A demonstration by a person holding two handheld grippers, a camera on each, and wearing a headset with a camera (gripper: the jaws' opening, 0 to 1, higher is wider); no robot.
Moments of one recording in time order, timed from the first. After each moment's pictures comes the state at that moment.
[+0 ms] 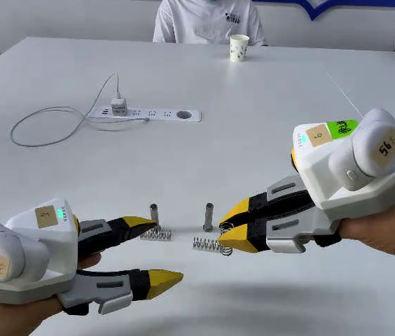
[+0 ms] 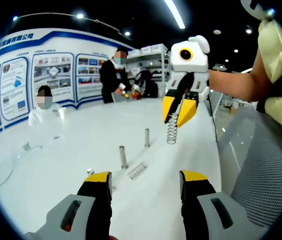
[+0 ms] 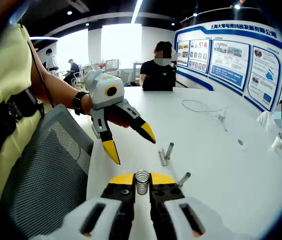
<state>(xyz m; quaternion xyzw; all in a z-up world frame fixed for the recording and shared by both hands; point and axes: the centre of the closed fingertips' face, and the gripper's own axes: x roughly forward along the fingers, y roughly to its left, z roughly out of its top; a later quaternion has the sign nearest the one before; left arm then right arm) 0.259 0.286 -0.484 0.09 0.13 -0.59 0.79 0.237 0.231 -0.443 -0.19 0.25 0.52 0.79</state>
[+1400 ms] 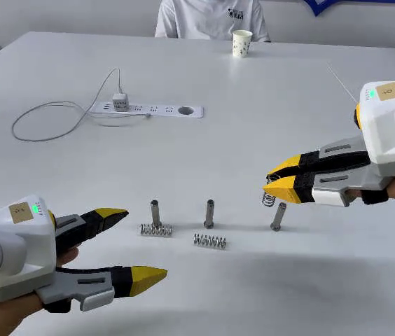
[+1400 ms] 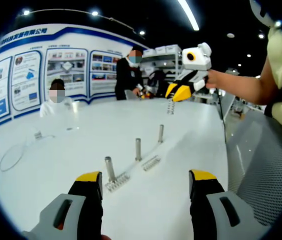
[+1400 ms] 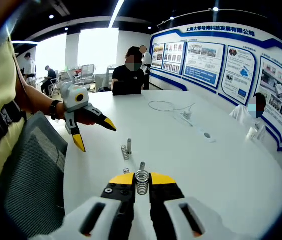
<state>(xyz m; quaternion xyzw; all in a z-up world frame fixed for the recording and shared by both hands) 0.273 0.309 -0.490 0.07 0.14 -0.55 0.82 0.282 0.159 -0.419 -0.18 0.23 0.43 0.85</state>
